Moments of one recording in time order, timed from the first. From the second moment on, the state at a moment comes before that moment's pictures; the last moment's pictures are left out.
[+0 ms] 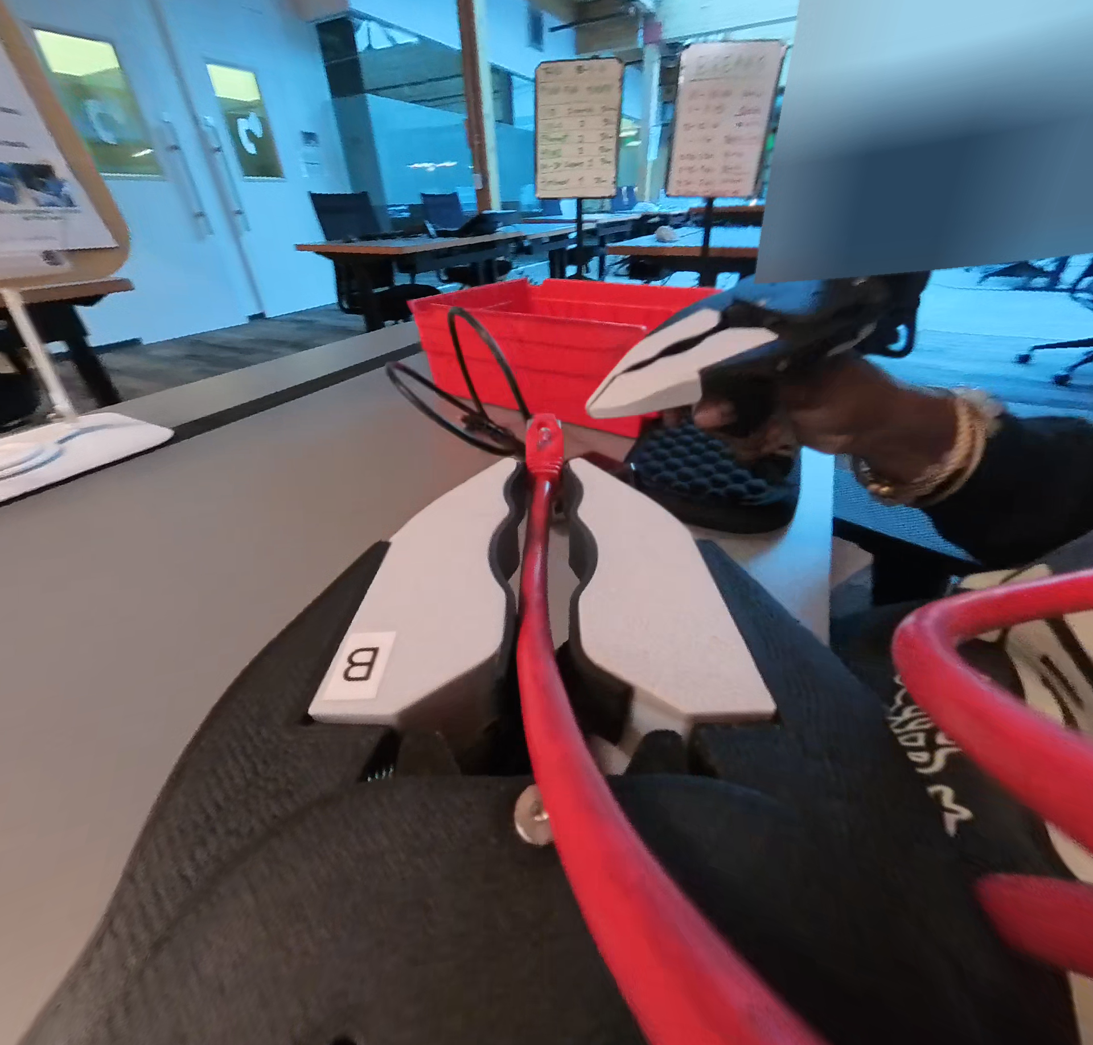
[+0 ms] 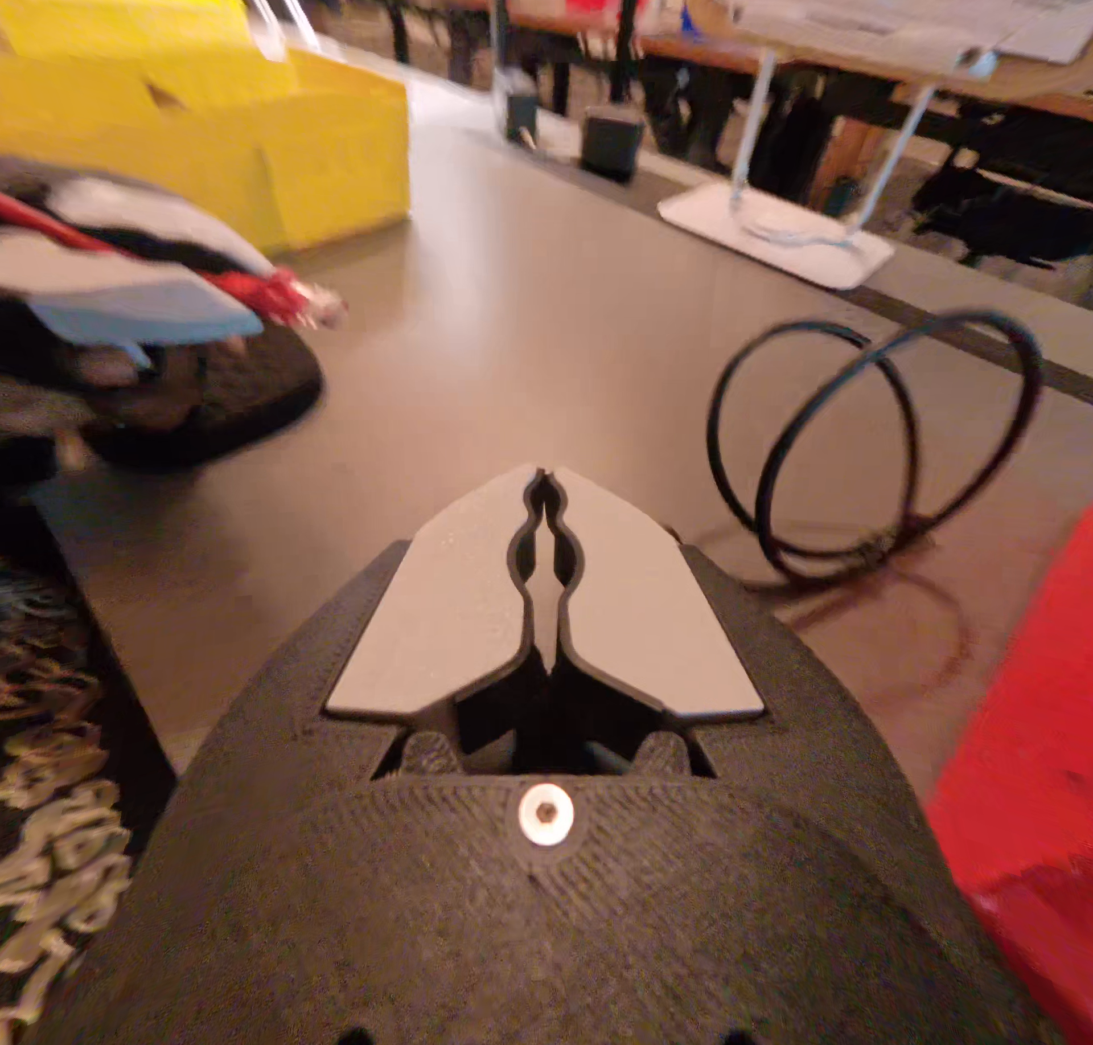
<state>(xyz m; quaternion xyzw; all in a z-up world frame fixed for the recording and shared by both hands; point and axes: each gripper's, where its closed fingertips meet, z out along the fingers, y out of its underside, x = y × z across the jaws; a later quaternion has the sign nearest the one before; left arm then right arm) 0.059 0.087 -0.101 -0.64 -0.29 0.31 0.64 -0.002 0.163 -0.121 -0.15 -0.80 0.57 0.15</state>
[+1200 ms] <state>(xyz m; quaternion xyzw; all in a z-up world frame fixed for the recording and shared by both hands) 0.056 0.088 -0.099 -0.63 -0.30 0.30 0.65 -0.031 0.161 -0.156 -0.12 -0.85 0.50 0.09</state>
